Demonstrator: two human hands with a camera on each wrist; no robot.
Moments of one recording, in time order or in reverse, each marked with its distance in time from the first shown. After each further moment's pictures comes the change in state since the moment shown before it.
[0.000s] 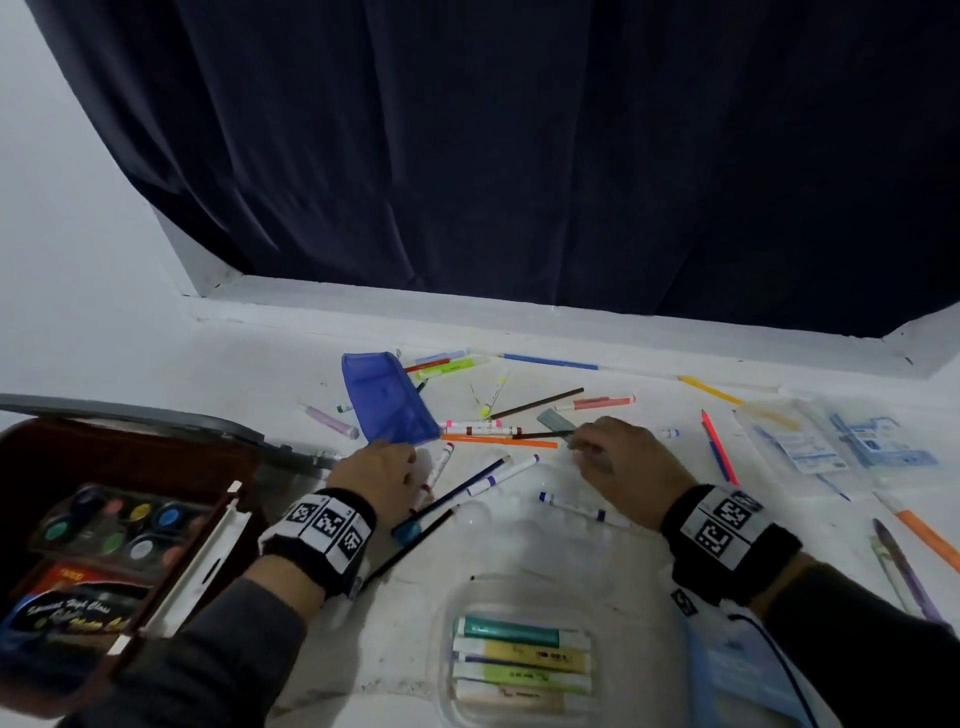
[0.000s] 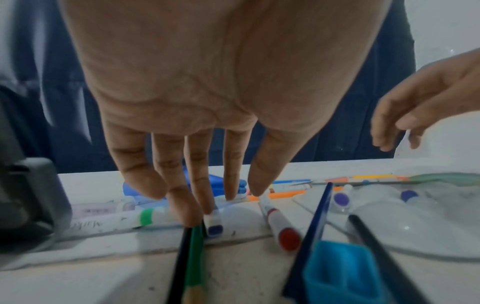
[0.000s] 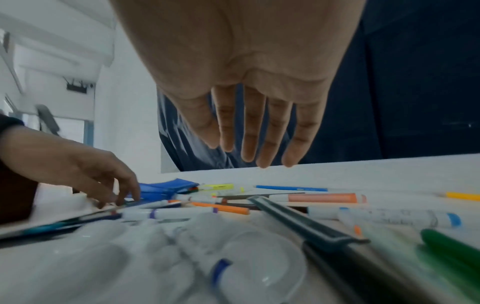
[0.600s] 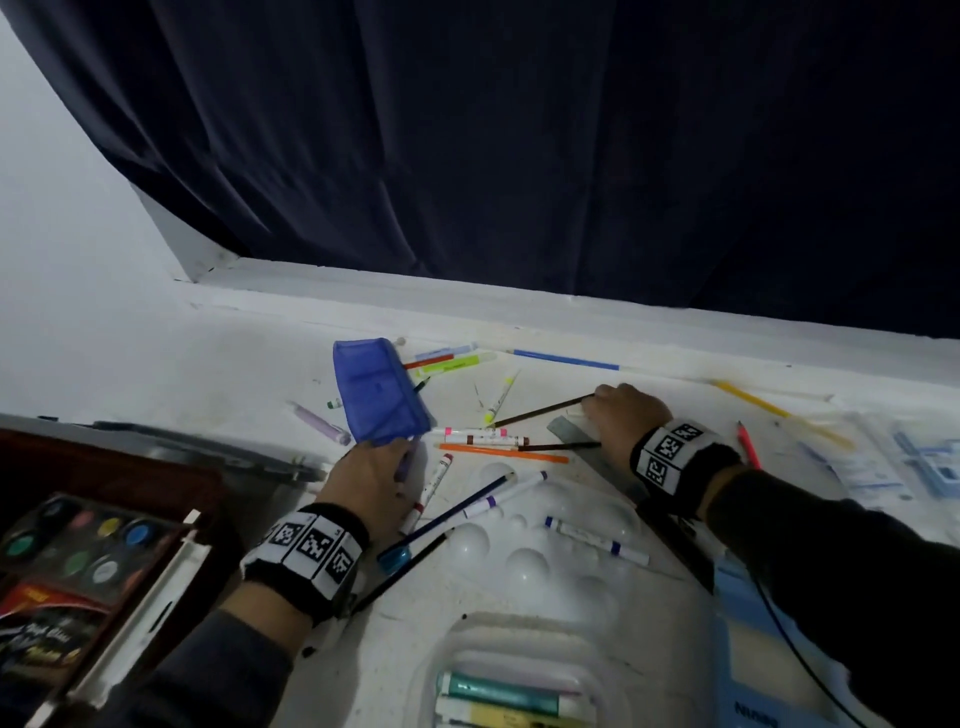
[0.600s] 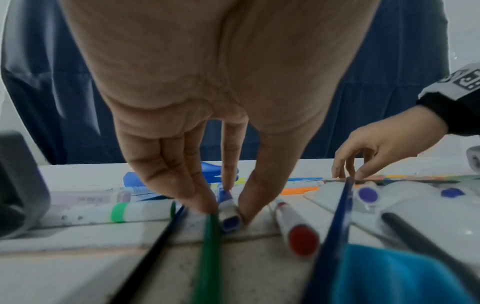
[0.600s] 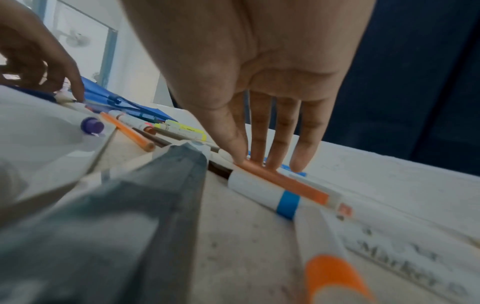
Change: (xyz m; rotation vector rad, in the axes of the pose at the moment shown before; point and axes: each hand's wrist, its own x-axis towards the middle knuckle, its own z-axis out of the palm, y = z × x) left_hand 0.029 -0.003 0.016 -0.104 0.077 -0.092; right_hand 0.112 0.048 0.019 -0.647 -0.333 0.074
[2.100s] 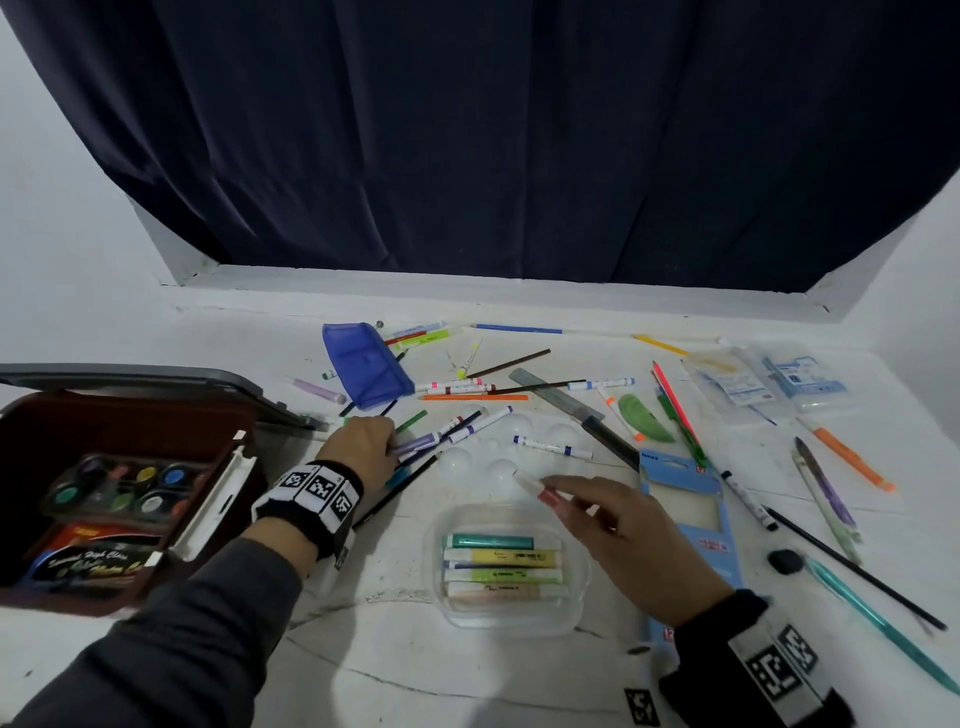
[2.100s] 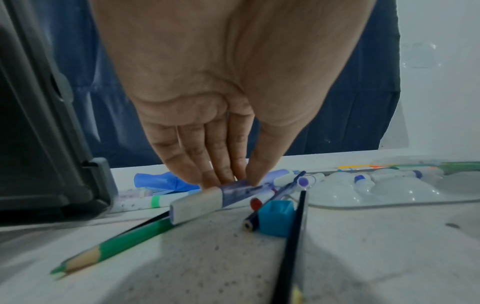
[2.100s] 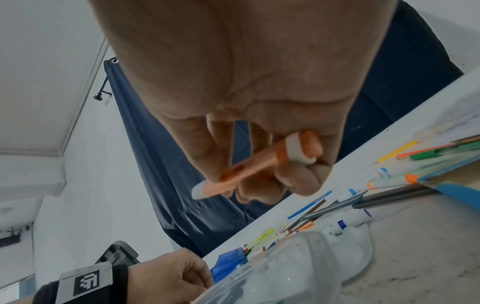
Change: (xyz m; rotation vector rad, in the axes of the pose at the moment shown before) left_hand -0.048 -0.016 0.002 0.044 0.055 0.146; right_hand -0.282 -0.104 -0.001 1.115 0.380 -0.025
